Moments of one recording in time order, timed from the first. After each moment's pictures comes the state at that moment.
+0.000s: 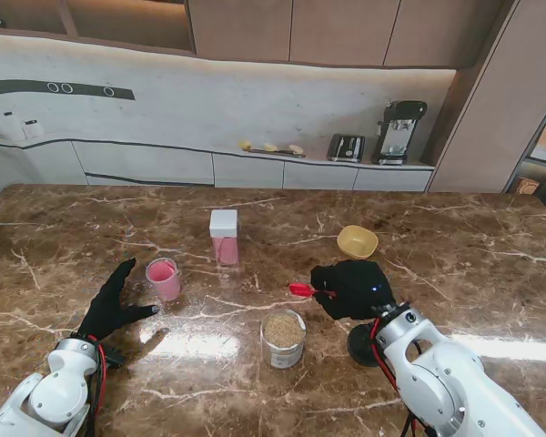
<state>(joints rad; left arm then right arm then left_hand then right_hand) 1.65 -1.16 -1.44 -1.21 0.34 -0.36 0.20 -1.75 -1.07 1.28 -1.80 -1.09 -0.24 -0.23 0.67 -0.64 0.47 -0.07 0.18 0.16 0.00 0.18 0.15 0.00 0.05 0.25 0.12 0.00 0.07 0.32 0.00 -0.12 0.24 0.42 0.58 -0.62 1.07 -0.30 0.90 -0.07 0.95 0.70 1.32 -0.07 0.75 0.94 1.28 -0.05 1.45 0.91 1.06 0.18 1.61 0.68</state>
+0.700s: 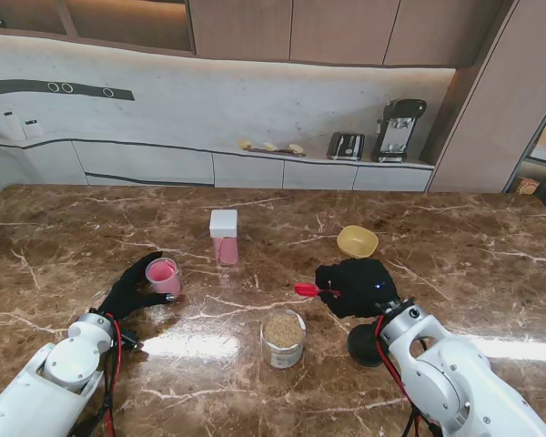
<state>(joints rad) 1.47 -1.16 -1.33 -1.07 0.17 -0.30 0.03 -1.75 -1.07 1.30 -1.81 -1.10 -0.24 -0.18 0.60 -0.76 0.62 -0.13 0.18 -0.05 0.20 0.31 0.17 -0.01 0.12 0.23 0.08 -0.08 0.07 0.33 -0.11 -0.25 -0.02 0.37 0.57 -0.62 1.07 -0.30 0.90 -0.10 0.93 0.73 1.32 -0.08 0.75 0.94 1.28 -0.06 1.45 0.91 1.05 0.17 1.61 0.68</state>
